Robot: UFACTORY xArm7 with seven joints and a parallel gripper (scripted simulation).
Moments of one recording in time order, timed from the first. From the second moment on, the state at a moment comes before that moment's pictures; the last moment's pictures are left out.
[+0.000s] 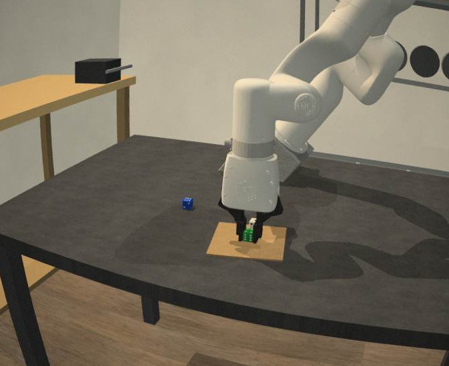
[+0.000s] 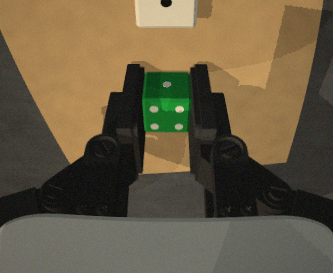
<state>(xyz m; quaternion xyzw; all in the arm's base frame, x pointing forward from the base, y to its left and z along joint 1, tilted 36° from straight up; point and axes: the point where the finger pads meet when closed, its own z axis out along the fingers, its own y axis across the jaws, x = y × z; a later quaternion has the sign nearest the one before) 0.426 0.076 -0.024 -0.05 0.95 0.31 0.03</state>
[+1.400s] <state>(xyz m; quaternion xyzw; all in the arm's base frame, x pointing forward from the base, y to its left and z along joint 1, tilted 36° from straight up) 0.426 0.076 -0.024 -0.05 0.95 0.31 0.03</state>
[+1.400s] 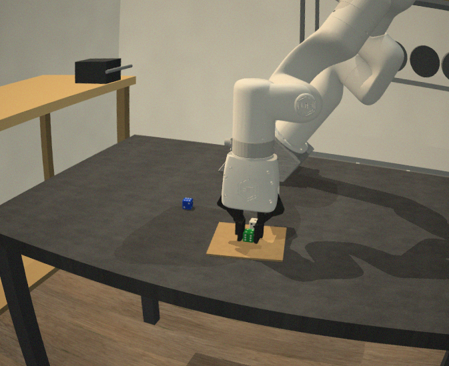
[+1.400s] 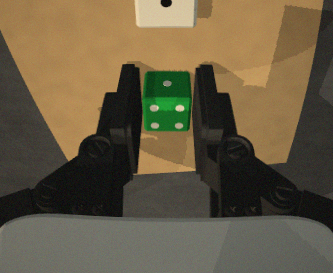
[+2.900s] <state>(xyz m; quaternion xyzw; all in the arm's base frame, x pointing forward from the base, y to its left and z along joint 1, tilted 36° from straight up) 0.424 0.028 0.041 -0.05 0.95 0.31 0.03</state>
